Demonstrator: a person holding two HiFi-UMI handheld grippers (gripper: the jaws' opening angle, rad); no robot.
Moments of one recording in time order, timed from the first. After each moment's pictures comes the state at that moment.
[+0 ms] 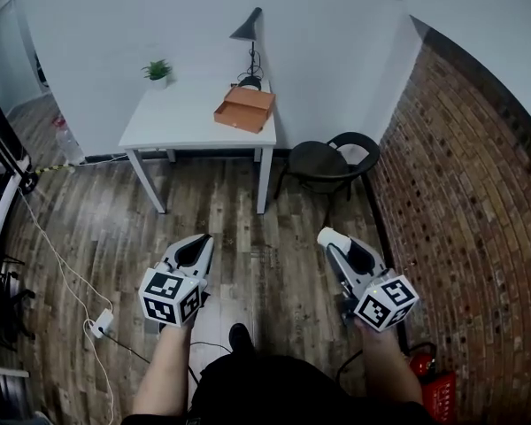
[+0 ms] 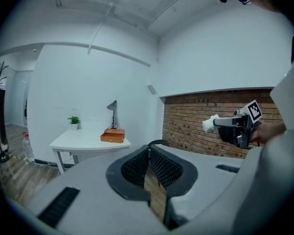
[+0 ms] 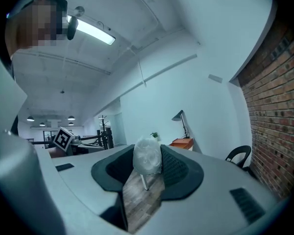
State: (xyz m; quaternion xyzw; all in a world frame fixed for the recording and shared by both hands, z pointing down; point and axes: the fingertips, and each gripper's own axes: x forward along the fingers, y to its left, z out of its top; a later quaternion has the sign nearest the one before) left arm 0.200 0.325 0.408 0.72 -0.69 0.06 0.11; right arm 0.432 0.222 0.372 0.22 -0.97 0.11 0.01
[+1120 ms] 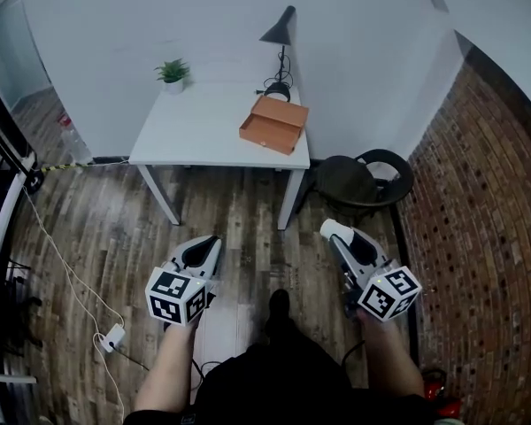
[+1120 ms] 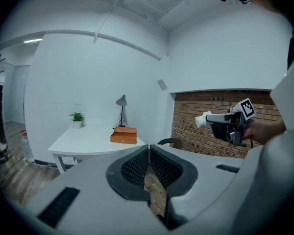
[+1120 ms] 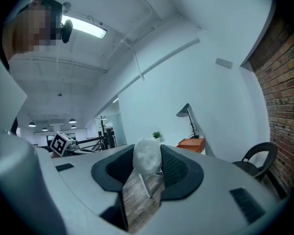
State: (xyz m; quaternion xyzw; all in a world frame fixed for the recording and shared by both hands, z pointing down) left arm 0.040 0.212 0.431 0.71 -0.69 0.07 0.14; right arm 0.249 0.085 0.386 0.19 -0.97 0.13 0.01
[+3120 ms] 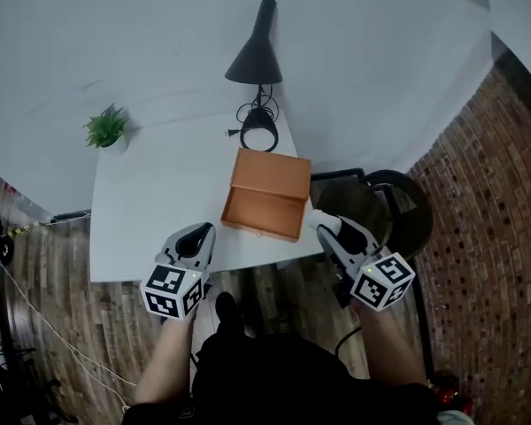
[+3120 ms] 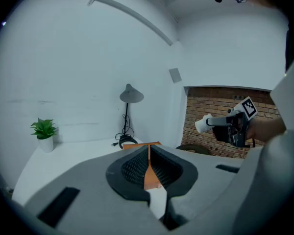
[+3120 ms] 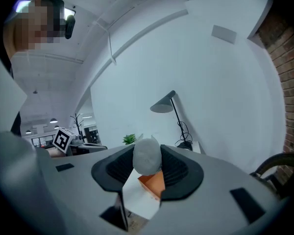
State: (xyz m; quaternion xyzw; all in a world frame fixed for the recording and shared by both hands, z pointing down) left arm -0.240 -0.229 0.460 0.76 -0.62 0.09 0.15; right arm -0.028 -0.308 0.428 0.26 -0.95 0.16 0.05
